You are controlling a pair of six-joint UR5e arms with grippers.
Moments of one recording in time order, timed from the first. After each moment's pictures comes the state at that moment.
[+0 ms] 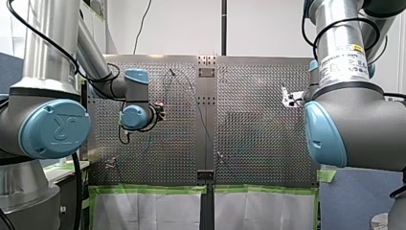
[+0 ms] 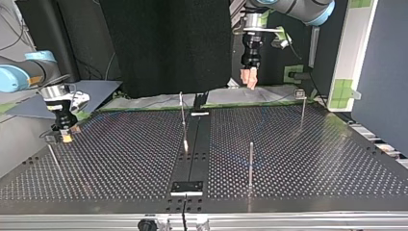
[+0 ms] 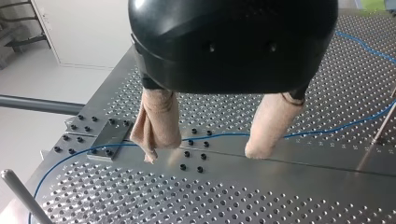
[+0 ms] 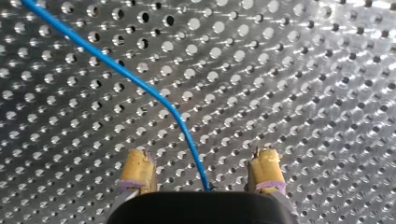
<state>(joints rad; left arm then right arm) -0.40 -1.65 -2.36 -2.20 -1.86 -1.73 1.58 -1.05 1.46 -0.39 1.11 1.45</state>
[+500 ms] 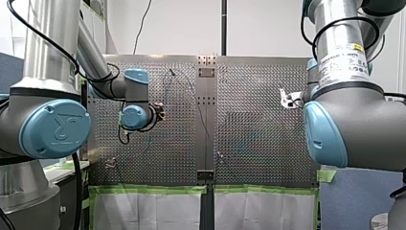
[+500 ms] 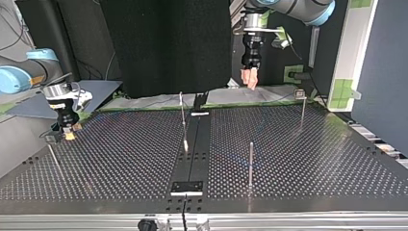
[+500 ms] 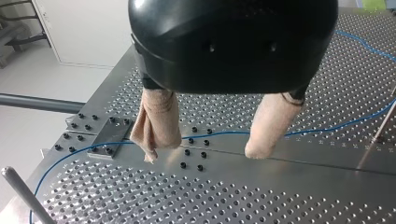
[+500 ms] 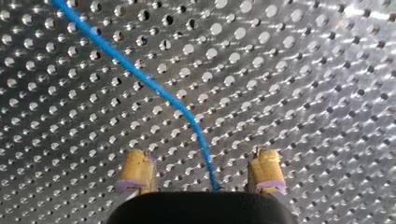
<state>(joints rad) -0.39 -1.65 -2.36 -2.20 -1.86 -1.74 1.59 -1.06 1.47 -0.33 1.16 1.38</state>
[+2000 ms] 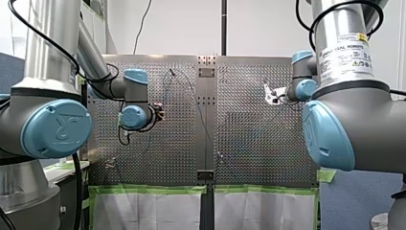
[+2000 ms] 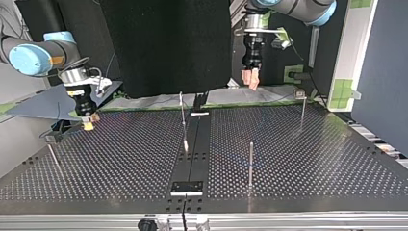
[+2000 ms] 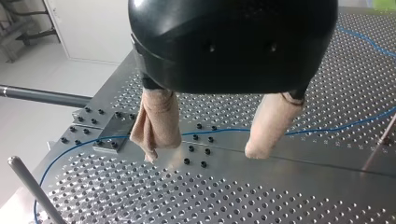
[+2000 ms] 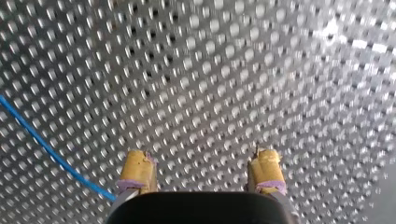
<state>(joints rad) -0.38 -1.65 -2.37 -2.20 -1.85 -1.78 1.73 -1.21 1.67 -0.40 1.24 1.38</state>
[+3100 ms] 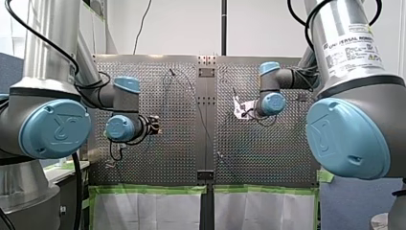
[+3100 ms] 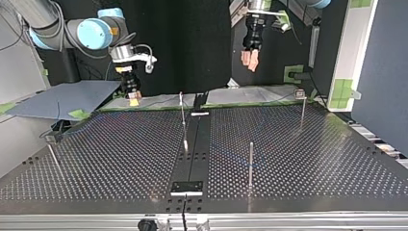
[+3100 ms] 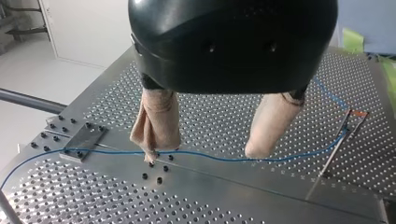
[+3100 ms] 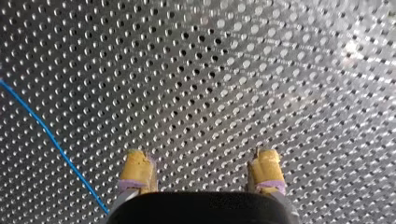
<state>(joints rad) -0.39 -1.65 -2.52 -2.14 -1.81 -1.84 2.02 -1.20 1.84 -0.54 1.53 1.42</state>
